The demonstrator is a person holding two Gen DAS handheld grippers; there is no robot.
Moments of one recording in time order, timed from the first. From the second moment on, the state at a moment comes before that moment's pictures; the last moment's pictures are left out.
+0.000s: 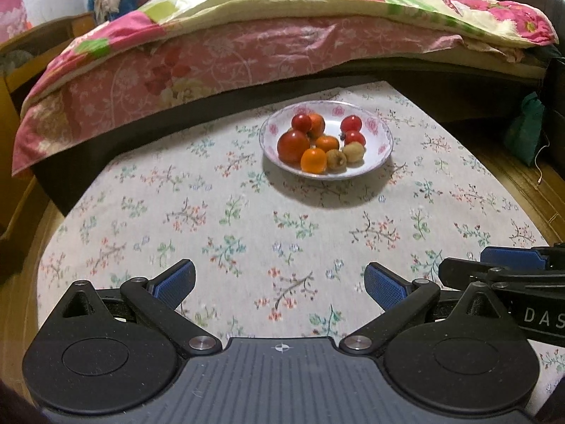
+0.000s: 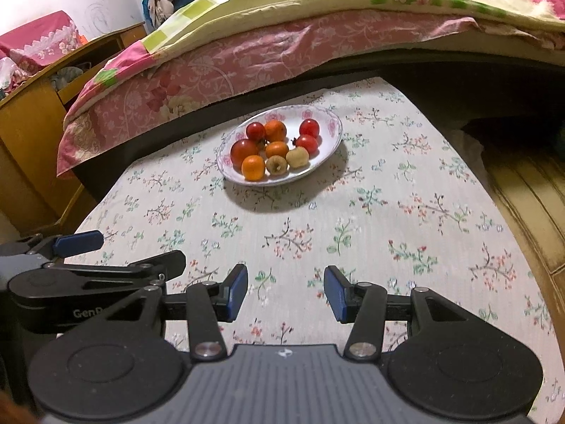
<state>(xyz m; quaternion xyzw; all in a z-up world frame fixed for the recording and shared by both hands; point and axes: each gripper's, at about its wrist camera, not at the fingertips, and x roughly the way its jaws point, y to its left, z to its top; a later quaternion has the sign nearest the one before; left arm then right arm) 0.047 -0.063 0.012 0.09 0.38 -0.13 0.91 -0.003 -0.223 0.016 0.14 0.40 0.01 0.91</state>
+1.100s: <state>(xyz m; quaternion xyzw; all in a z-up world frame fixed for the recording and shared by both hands) 0.035 -0.049 -0.002 0.06 0.42 -0.12 0.90 -0.022 -0.207 0.004 0.13 0.41 0.02 0.90</state>
